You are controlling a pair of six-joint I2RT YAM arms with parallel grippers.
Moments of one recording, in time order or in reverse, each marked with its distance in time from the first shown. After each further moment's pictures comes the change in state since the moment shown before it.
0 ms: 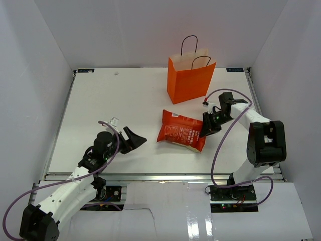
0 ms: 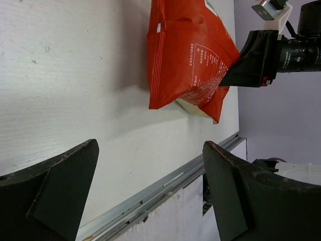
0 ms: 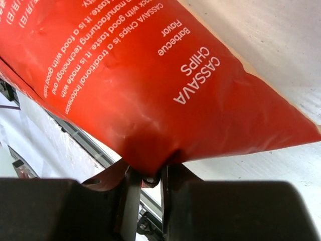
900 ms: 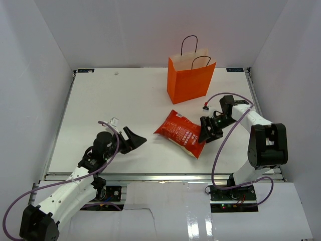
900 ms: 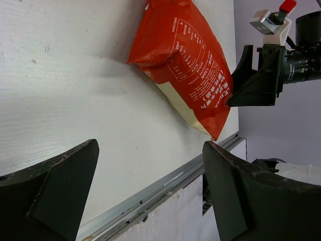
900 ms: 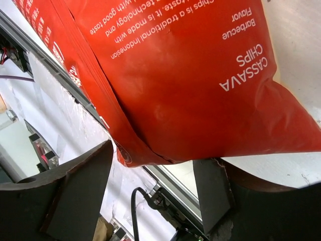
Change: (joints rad) left arm 0.000 -0.005 0.000 0.000 0.001 -0.001; right arm -0.001 -0.036 -0.016 -0.159 -0.055 -0.075
